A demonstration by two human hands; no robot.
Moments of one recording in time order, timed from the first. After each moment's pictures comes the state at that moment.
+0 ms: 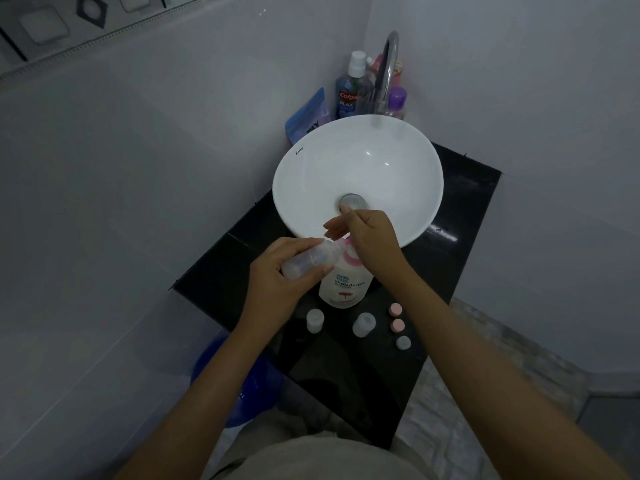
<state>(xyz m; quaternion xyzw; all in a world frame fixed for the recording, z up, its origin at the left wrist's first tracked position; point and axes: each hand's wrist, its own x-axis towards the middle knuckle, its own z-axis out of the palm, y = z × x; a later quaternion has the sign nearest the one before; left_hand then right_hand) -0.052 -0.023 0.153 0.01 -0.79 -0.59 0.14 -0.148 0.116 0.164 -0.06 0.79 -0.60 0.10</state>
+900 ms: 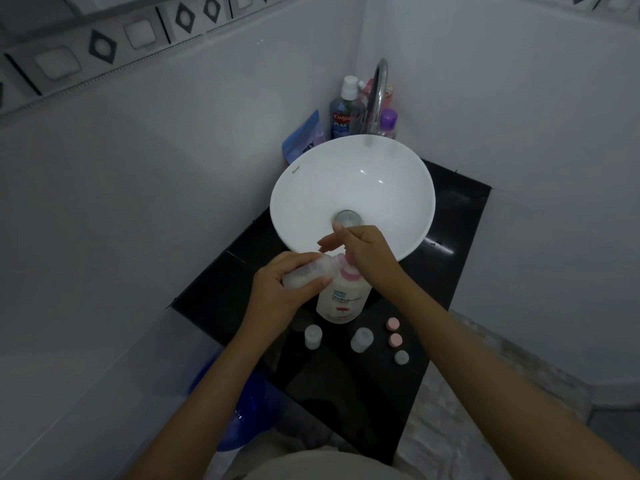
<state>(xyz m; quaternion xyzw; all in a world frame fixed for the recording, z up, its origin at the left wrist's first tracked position) -0.061 -0.024 0.154 0.02 -0.76 -0.65 0.08 -0.148 0.122 0.169 -0.11 0.79 -0.59 0.14</state>
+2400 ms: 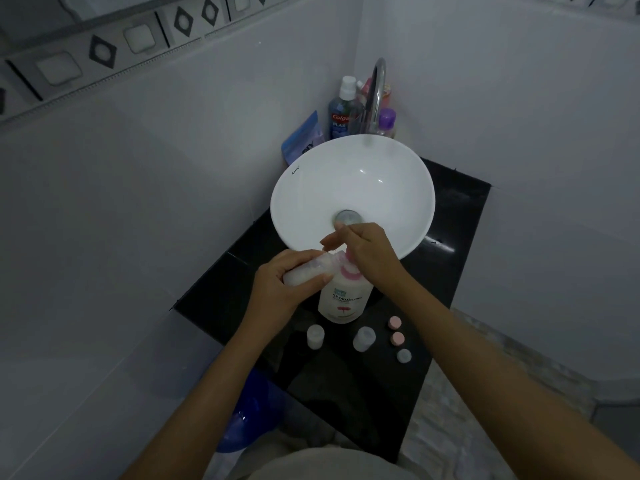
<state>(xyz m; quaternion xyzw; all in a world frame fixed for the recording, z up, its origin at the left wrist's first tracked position) -0.064 -0.025 0.159 0.02 -0.75 -0.66 0.08 -0.151 0.120 0.168 -0.10 0.80 -0.58 0.11</state>
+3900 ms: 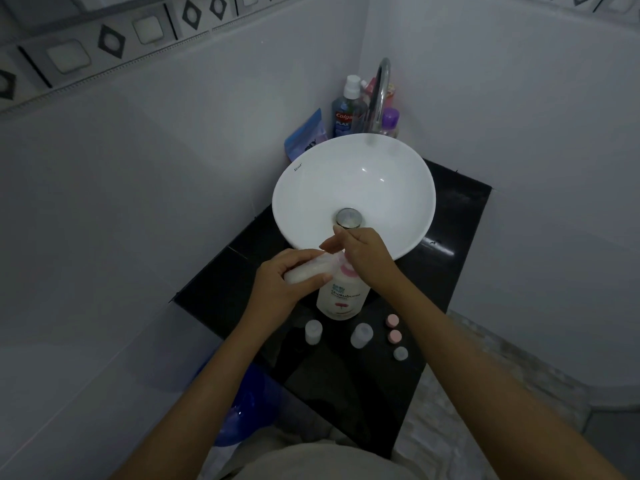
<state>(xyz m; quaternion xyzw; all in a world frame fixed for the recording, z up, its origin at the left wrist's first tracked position) -0.061 -0.026 0.153 0.03 -0.75 -0.66 0.05 -0.147 0.120 0.161 -0.09 0.81 -0.56 0.14</state>
